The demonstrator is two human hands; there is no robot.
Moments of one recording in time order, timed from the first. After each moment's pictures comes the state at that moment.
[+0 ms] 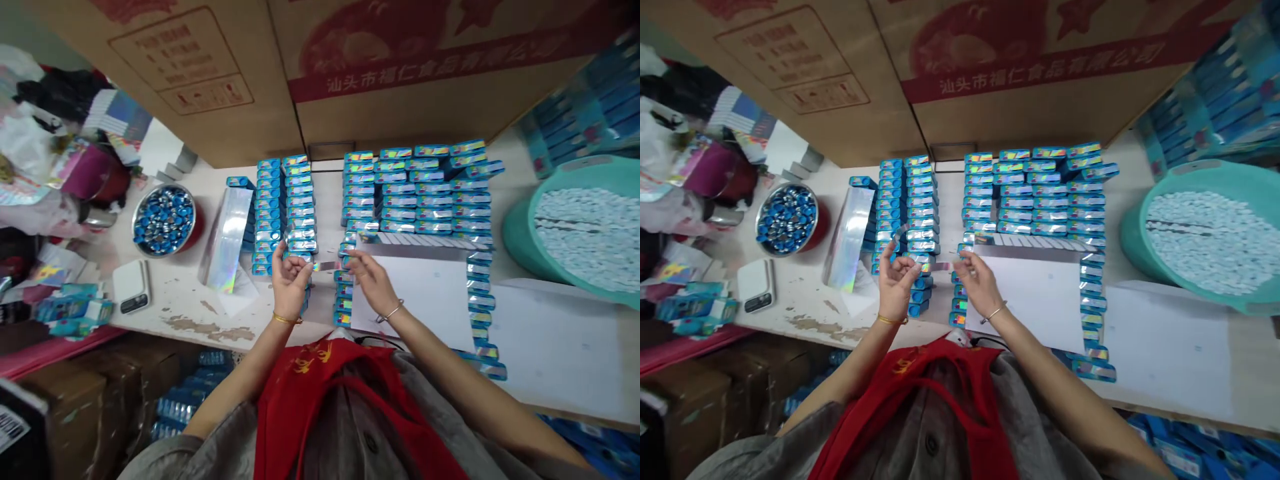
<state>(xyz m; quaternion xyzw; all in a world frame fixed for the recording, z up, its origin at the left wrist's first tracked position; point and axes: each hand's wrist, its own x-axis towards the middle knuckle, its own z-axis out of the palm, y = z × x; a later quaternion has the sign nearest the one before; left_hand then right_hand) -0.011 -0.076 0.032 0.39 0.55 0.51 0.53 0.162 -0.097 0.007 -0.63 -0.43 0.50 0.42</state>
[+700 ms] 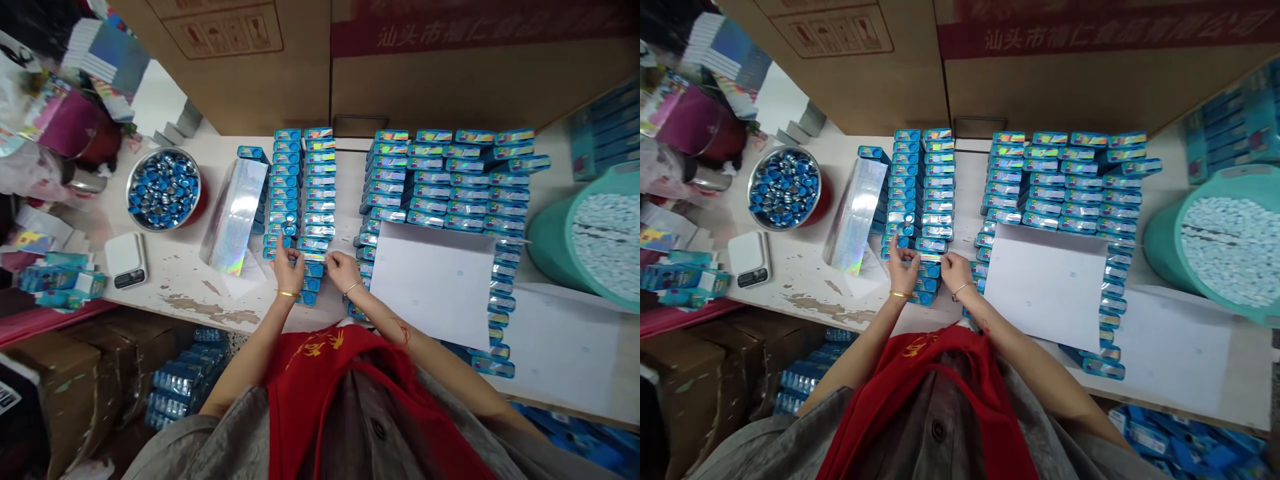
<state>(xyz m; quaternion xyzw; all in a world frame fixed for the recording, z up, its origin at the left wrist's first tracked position) -0.078 -0.079 -0.046 0.54 0.73 0.31 0.29 0.067 -0.085 -0.068 -0.67 -0.52 0.45 0.28</state>
